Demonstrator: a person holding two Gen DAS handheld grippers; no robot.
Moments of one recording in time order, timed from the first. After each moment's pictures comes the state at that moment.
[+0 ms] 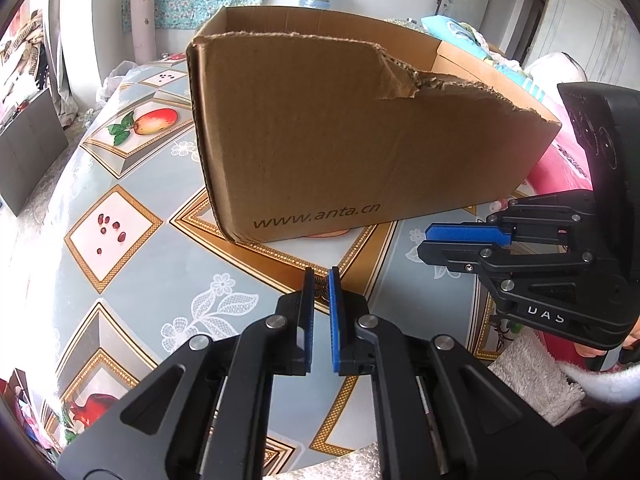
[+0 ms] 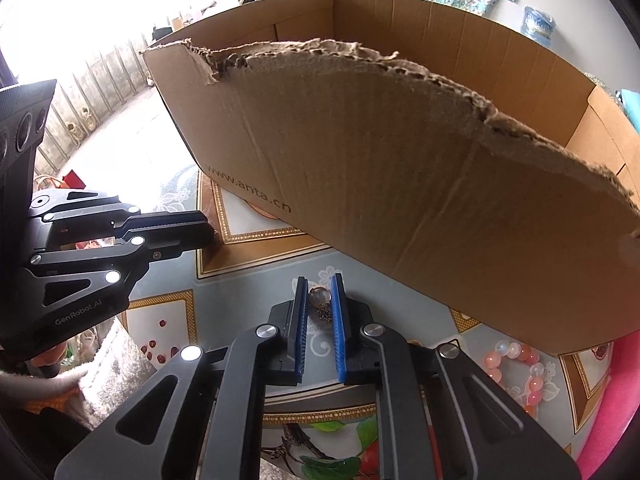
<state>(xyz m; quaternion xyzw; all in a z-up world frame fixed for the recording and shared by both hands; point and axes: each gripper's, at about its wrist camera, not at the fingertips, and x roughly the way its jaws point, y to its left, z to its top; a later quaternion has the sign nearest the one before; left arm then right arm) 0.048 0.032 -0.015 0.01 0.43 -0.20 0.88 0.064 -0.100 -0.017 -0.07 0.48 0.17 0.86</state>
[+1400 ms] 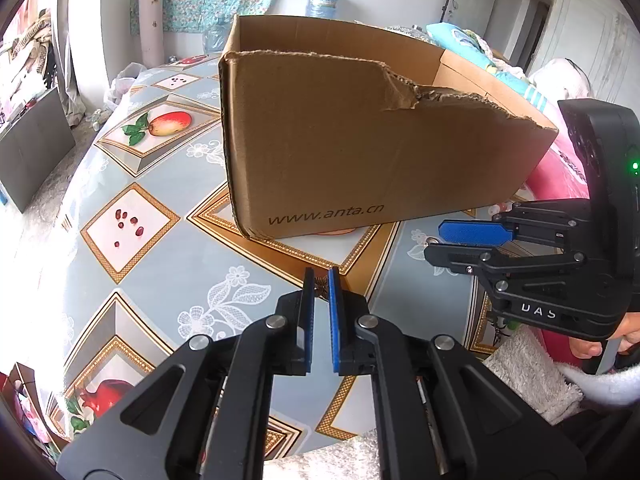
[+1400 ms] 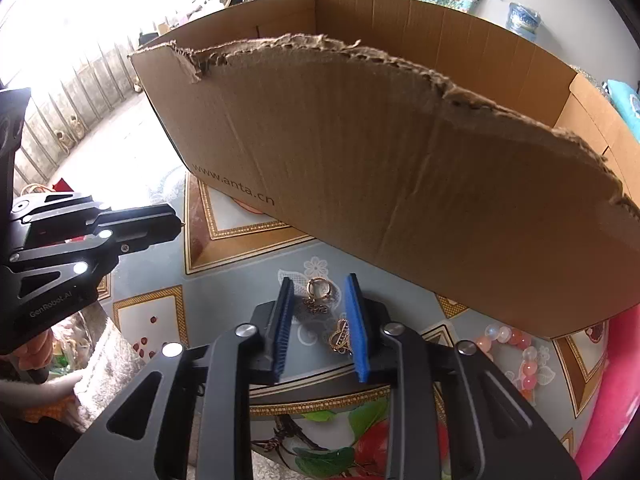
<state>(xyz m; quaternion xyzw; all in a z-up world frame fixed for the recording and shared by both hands) 0.037 0.044 -0.008 0.00 0.43 -0.19 0.88 0.049 -0.115 -0.031 -0.06 0.48 0.15 0.86</state>
